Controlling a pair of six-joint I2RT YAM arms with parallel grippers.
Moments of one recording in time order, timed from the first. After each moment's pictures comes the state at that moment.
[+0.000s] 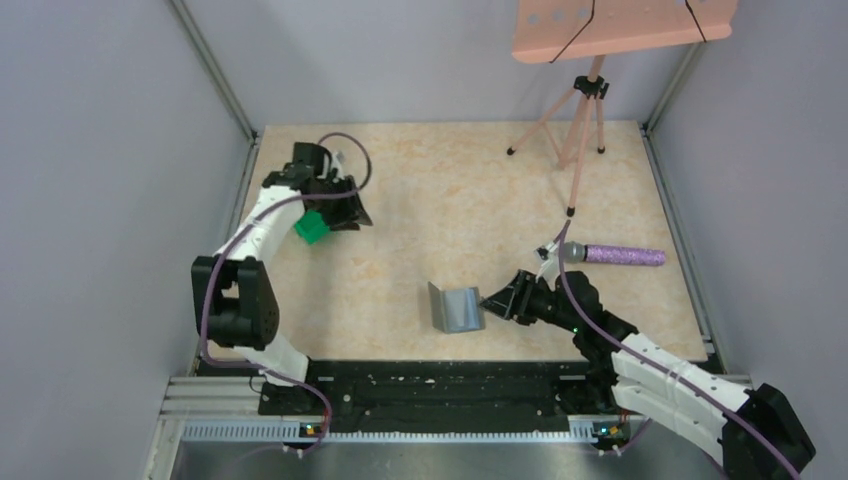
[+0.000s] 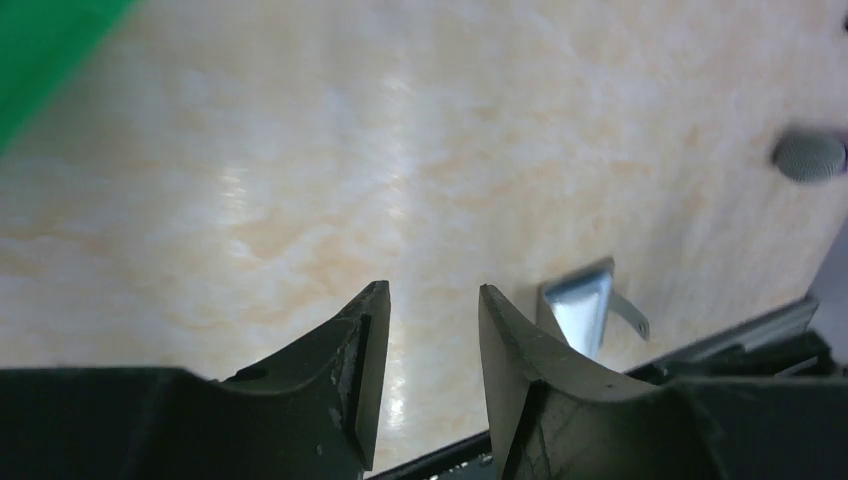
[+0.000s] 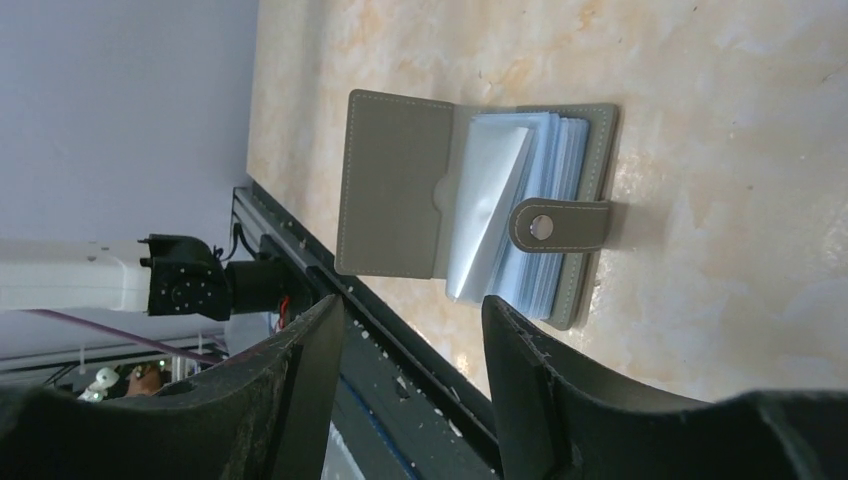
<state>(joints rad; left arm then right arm) -0.02 1.68 1.36 -0.76 0.37 -0.36 0.65 0.73 0.19 0.16 -0.27 0.94</state>
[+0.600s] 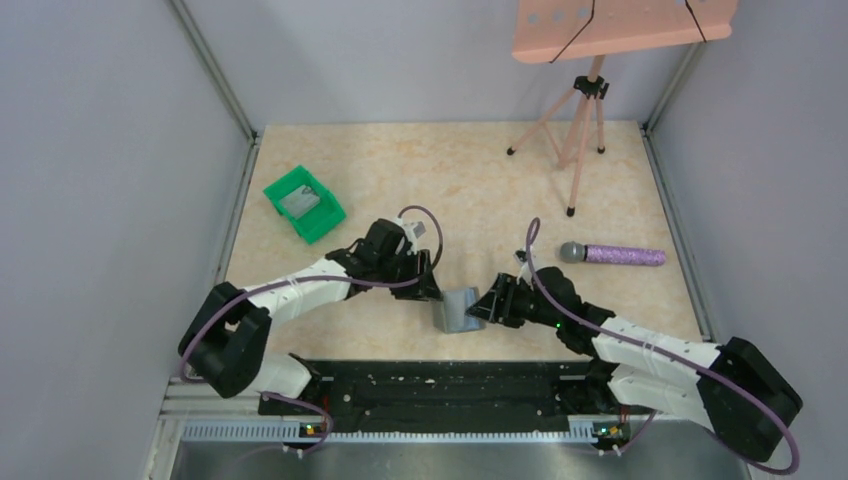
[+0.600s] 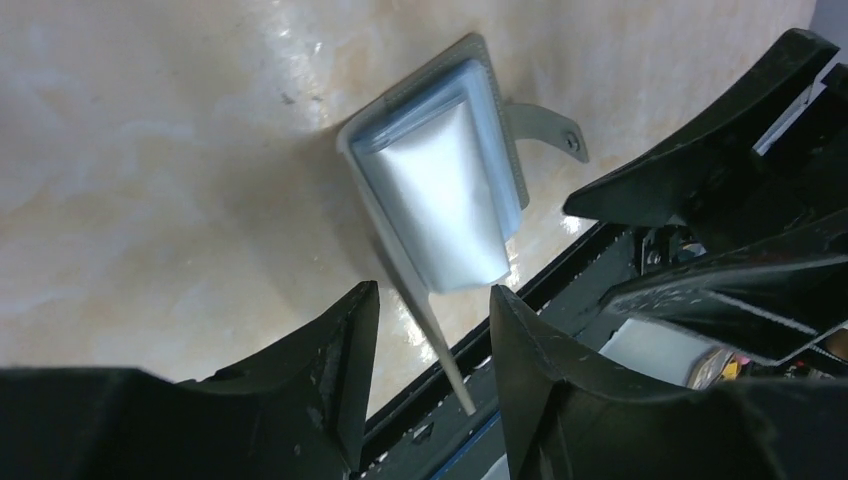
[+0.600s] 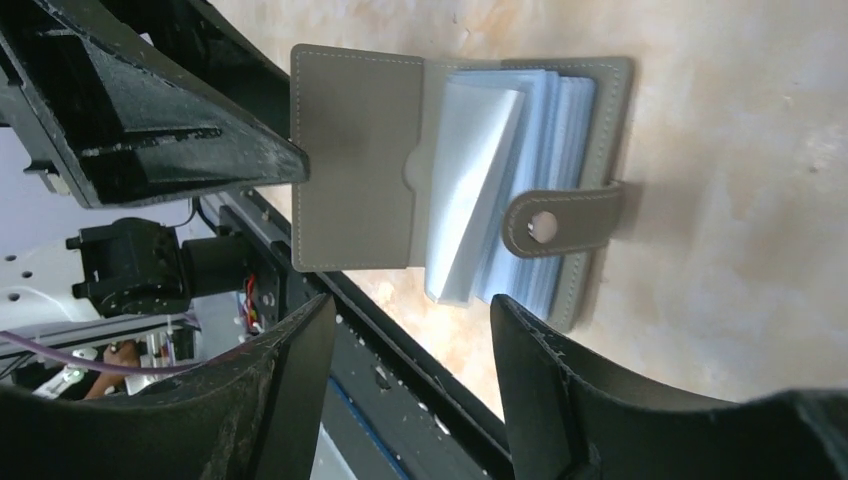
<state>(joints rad) -0.63 1.39 0.75 -0.24 0.43 -0.63 0.73 0.96 0.24 0.22 -0.27 0.94</state>
